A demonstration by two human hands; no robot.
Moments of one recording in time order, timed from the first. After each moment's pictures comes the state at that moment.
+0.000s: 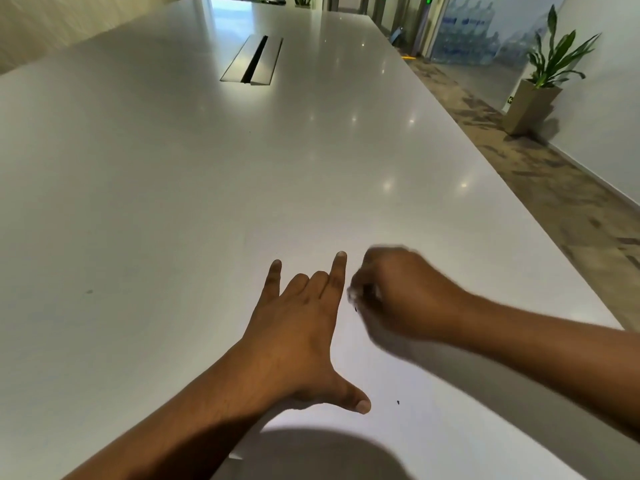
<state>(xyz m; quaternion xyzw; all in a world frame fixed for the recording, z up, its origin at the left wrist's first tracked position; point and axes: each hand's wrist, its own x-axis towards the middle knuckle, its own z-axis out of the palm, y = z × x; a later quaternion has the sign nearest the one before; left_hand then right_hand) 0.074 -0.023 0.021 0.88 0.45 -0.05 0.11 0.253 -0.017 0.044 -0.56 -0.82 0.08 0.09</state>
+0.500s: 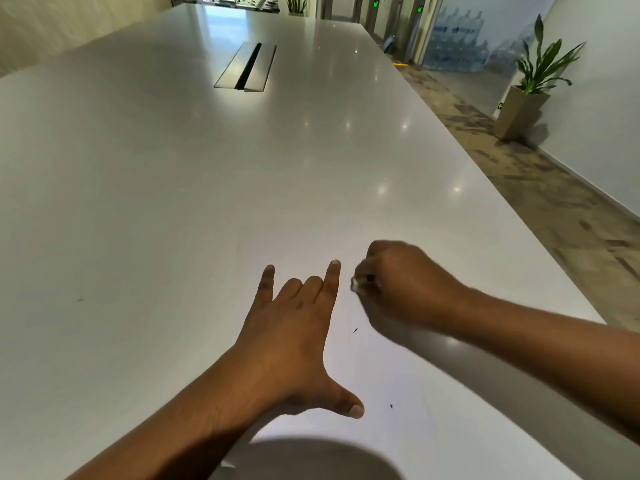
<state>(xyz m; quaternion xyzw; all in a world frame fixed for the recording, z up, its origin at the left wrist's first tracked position) 0.074 -0.023 0.021 0.88 0.45 -0.05 0.10 0.264 -0.008 0.051 -0.59 -0.80 0.07 0.07</state>
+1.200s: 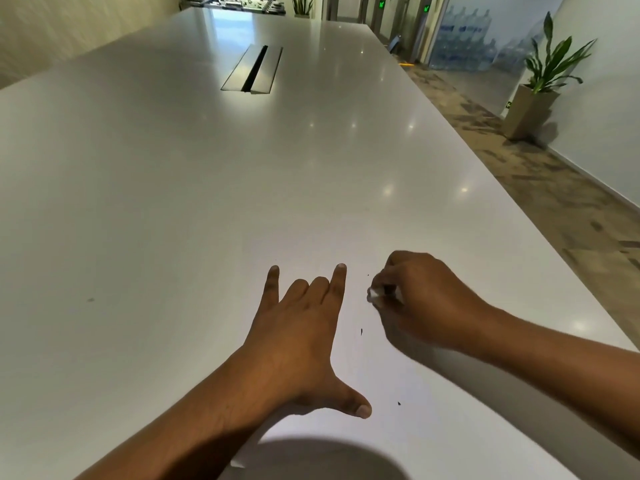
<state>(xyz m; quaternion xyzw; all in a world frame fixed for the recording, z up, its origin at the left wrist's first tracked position) 0.077 -0.022 0.021 0.88 0.46 -0.06 0.09 0.278 -0.019 0.039 -0.61 -0.78 0.09 0.13</state>
